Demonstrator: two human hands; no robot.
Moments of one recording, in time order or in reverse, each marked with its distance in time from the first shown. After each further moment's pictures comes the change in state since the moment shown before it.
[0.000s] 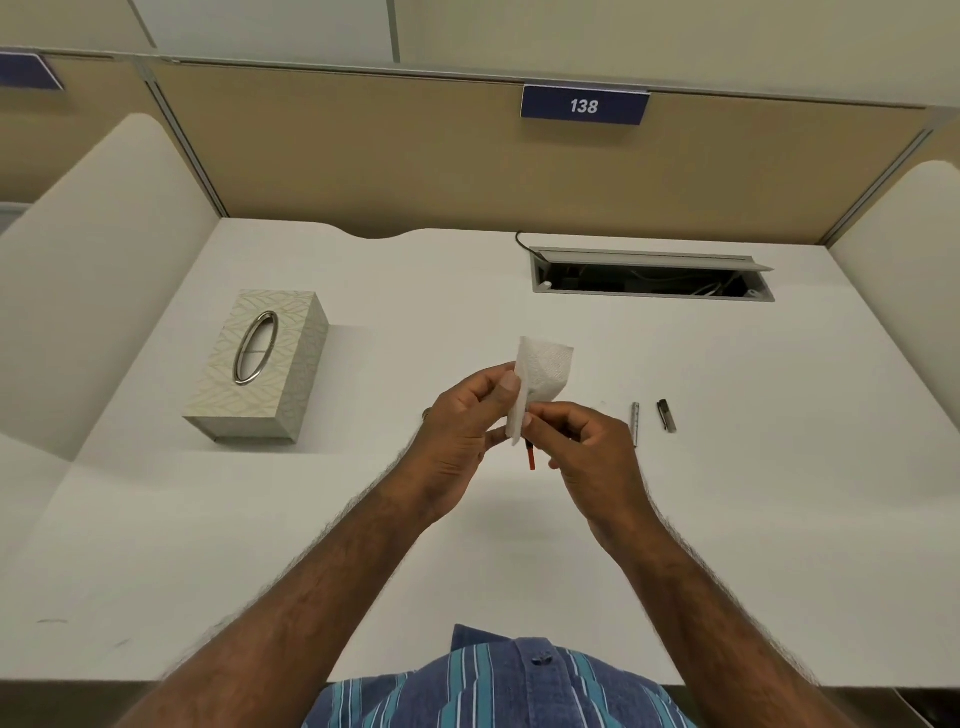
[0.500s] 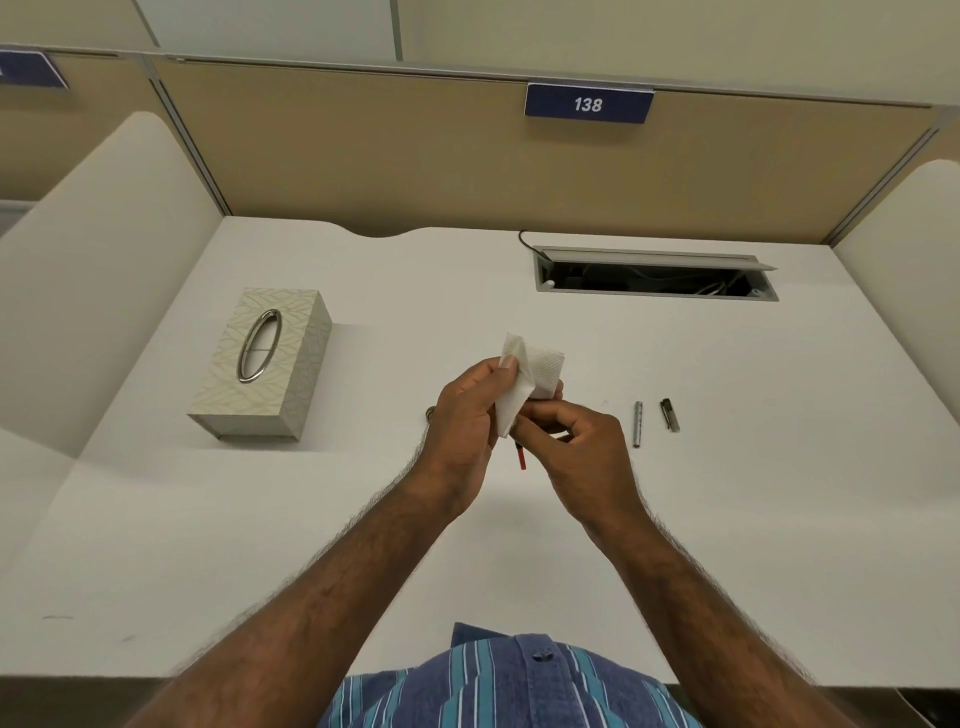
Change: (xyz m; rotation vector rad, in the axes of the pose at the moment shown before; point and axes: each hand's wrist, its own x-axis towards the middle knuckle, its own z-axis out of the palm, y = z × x) left_hand 0.005 0.004 0.011 -0.113 0.115 0.000; right_hand 0.000 -0.004 0.012 -0.105 -0.014 -0.102
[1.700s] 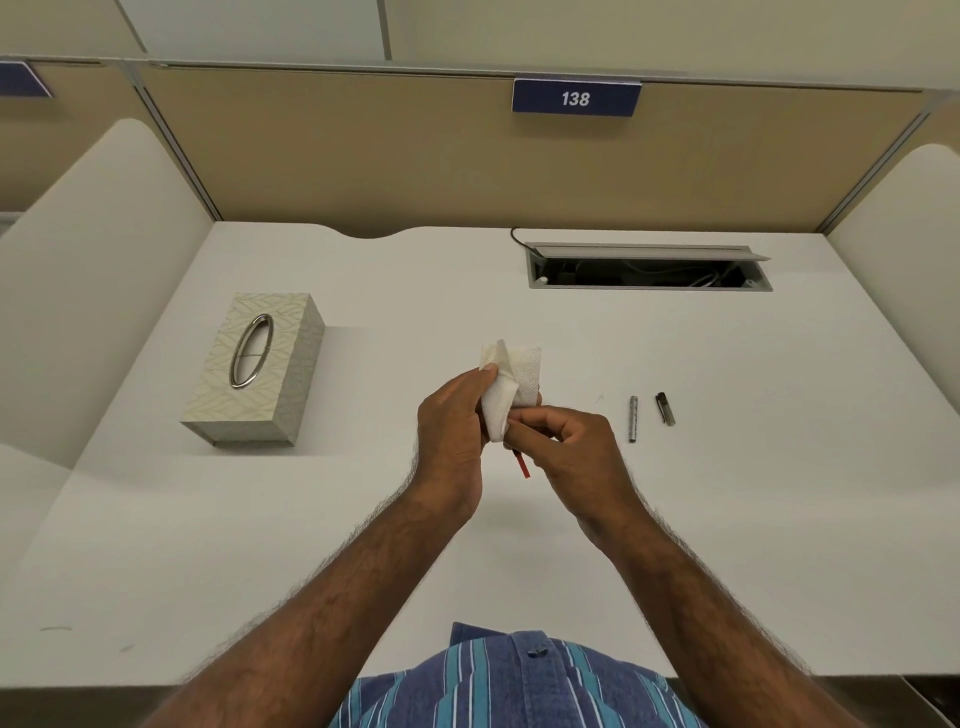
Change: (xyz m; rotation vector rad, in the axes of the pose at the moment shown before) left_hand 0.001 -0.010 0.006 -0.083 0.252 0.012; right_hand -0.002 -0.002 -0.005 0.130 -0.073 0.128
